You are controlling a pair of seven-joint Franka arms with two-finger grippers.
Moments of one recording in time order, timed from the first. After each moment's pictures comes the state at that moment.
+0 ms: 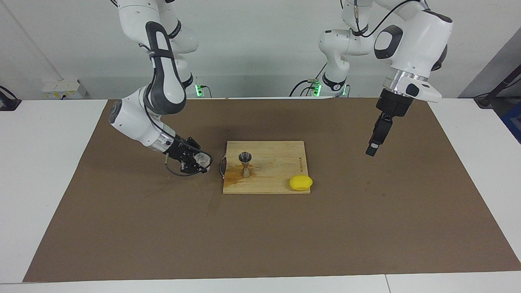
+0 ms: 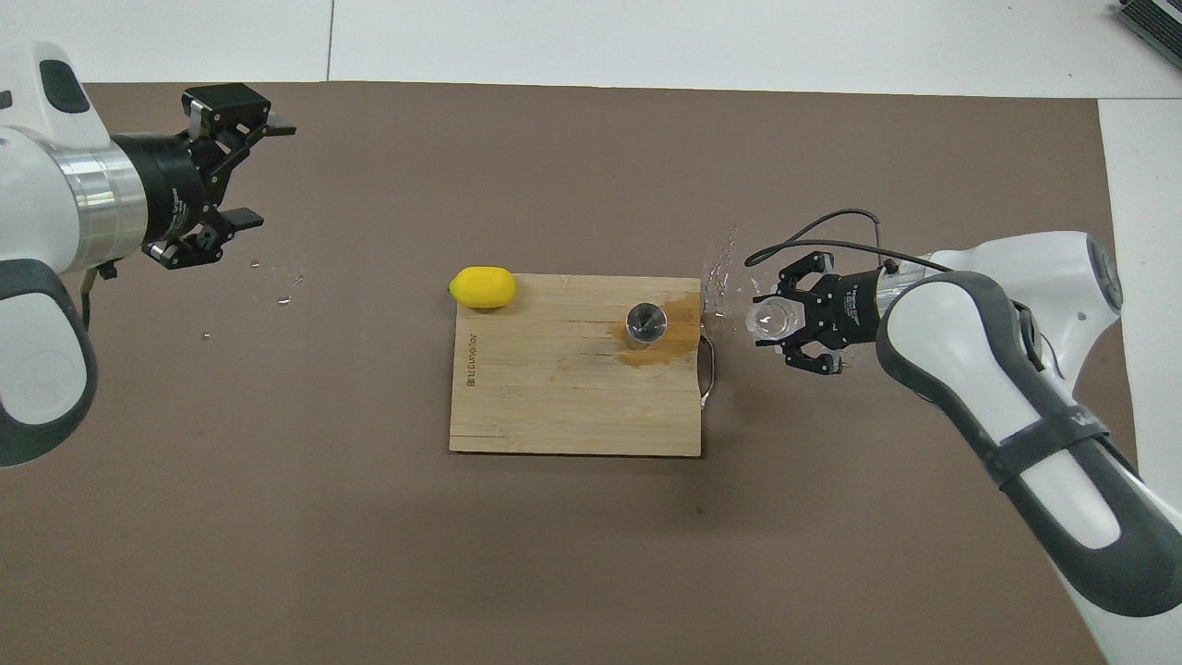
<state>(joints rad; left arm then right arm) -0.19 -0.02 -0.02 -1.83 -0.23 2.25 -0.96 0.10 0.19 0.03 -2.05 0.73 2.22 1.16</state>
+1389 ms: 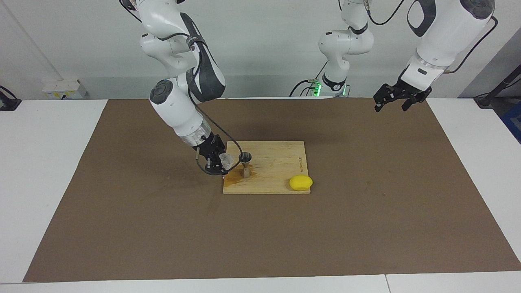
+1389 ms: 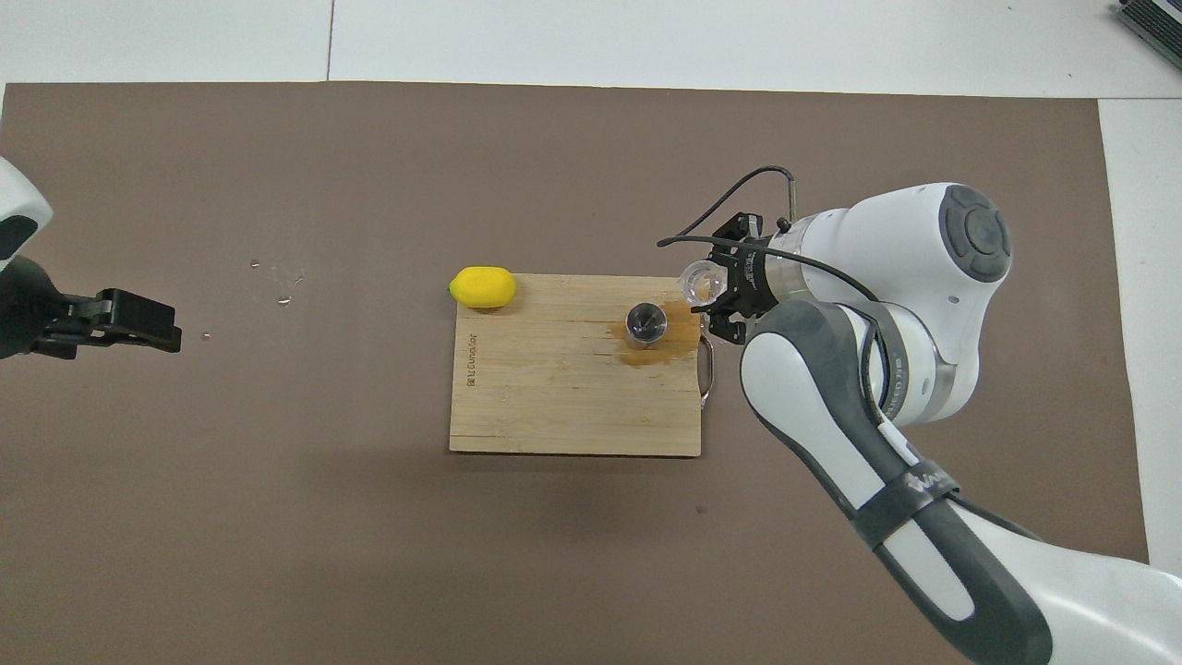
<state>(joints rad) 0.03 -0.07 -0.09 -1.67 -0.05 1.53 -0.06 0.29 0.24 0.03 -1.88 0.41 2.30 1.68</state>
